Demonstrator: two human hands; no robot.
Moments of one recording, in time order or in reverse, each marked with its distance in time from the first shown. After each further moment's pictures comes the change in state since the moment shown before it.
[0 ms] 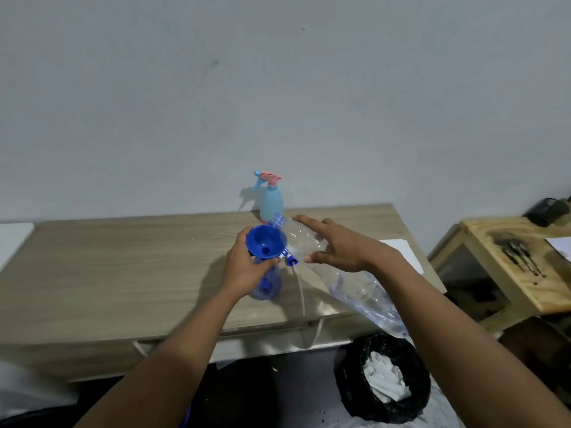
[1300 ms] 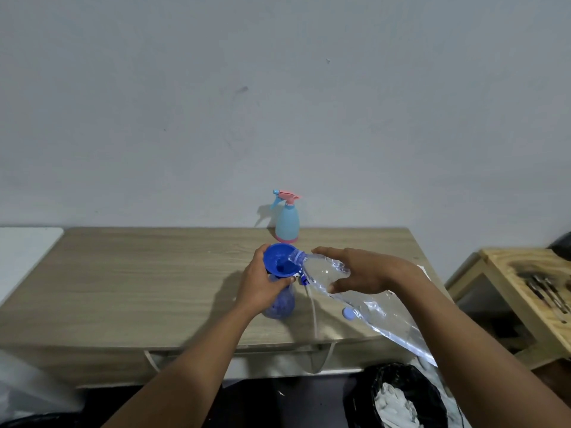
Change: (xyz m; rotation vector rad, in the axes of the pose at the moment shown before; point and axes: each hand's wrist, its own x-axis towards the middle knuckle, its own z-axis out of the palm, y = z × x) left_hand 0.002 -0.002 0.001 -0.017 0.016 0.007; right_hand -0.004 -0.009 -0.017 -0.152 -0.184 0.089
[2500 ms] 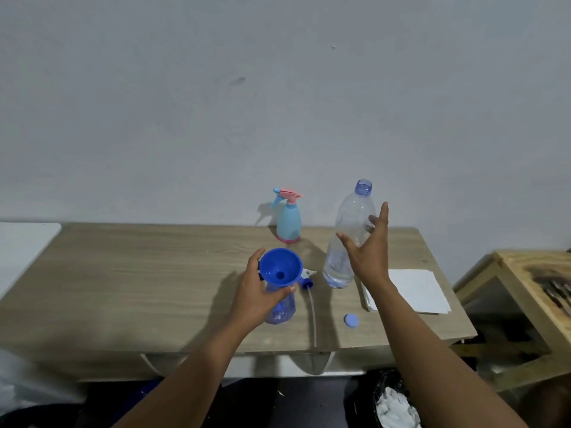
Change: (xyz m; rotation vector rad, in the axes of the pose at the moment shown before) left_hand -0.001 -0.012 0.006 -0.061 -0.008 -0.046; right_hand 0.090 0.058 0.039 0.802 0.994 0.135
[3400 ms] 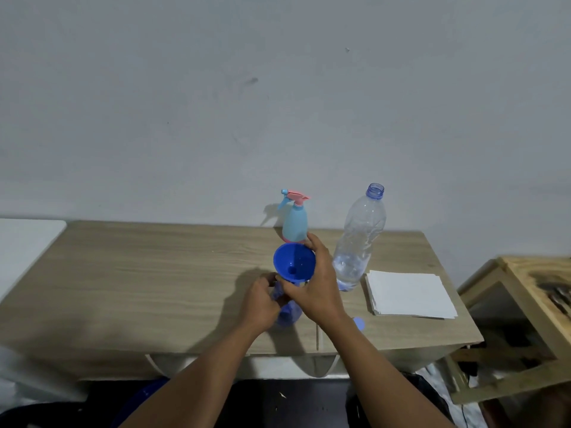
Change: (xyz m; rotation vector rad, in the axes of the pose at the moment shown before) left_hand 0.016 -0.038 0.009 0.116 -0.009 -0.064; right_hand -0.093 -0.037 0.072 0.080 -0.305 -0.152
